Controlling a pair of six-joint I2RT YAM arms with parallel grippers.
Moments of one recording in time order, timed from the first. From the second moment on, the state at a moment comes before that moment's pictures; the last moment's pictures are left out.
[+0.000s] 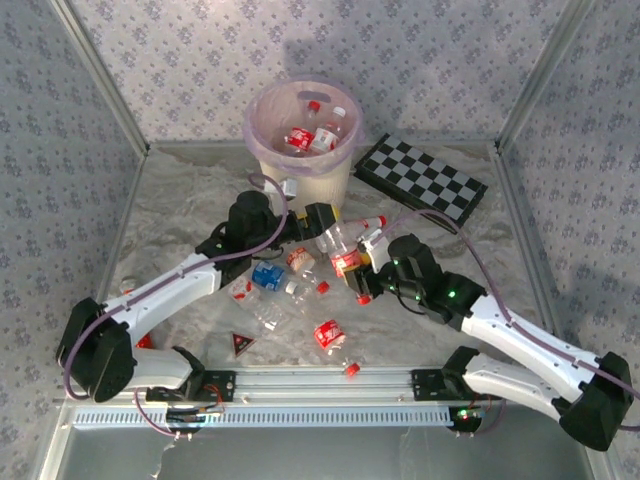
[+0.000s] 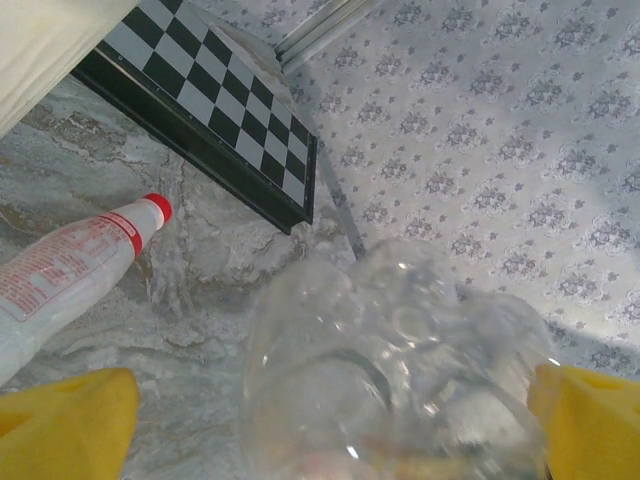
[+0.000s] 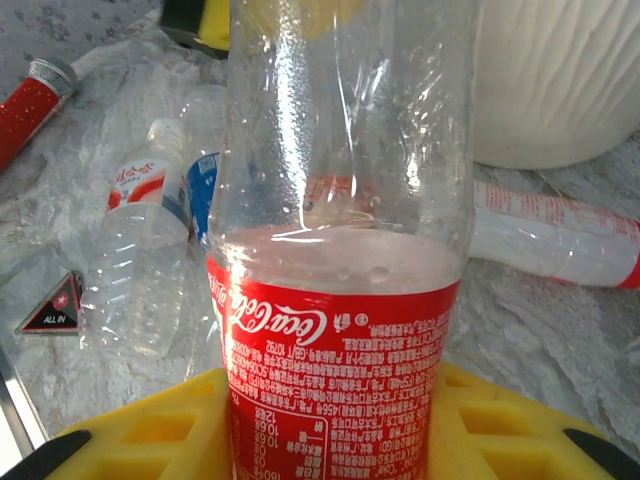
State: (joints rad) left arm -0.69 1.30 0.90 0.15 0.34 -0.90; right arm 0.81 0.92 0.72 -0.33 -0.07 0.14
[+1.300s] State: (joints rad) left arm -0.52 1.30 1.52 -0.09 0.26 -0.61; right arm 0.75 0.81 0.67 -0.33 0.04 0.23
